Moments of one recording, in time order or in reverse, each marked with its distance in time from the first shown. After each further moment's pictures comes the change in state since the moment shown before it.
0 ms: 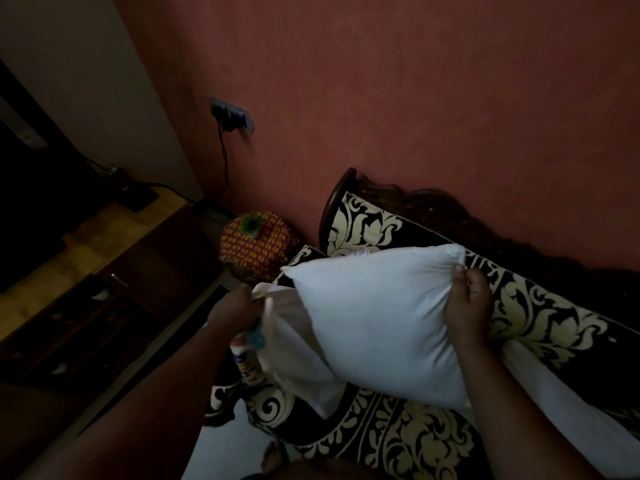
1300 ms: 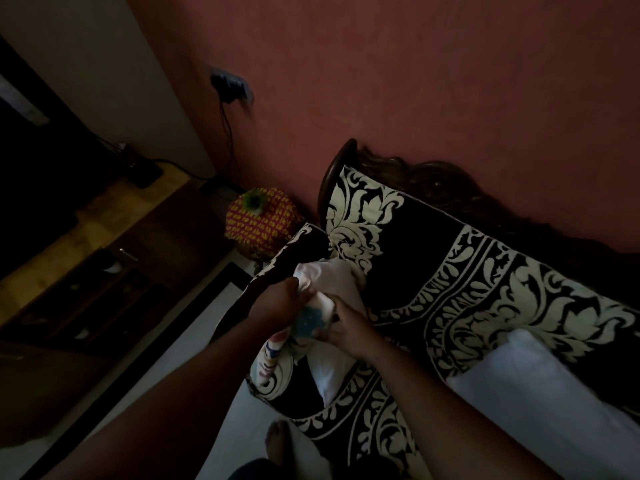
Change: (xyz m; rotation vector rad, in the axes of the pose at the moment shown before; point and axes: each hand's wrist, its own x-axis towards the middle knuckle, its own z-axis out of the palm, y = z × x) left_hand -0.026 0.099 0.074 -0.092 0.019 0.165; right_hand -0.088 0.055 0.090 0.035 -1.229 0.151
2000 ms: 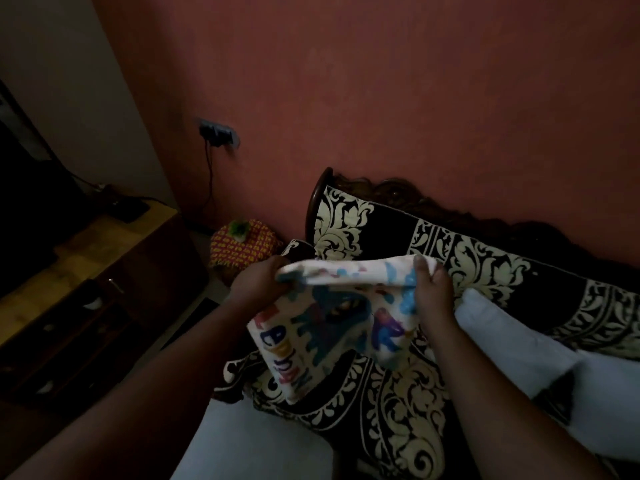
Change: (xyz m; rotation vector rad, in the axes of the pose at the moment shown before) left_hand -0.128 -0.077 -0.116 0.054 0.144 0.367; right_hand -0.170 -0.108 0.045 0.273 1.188 0.019
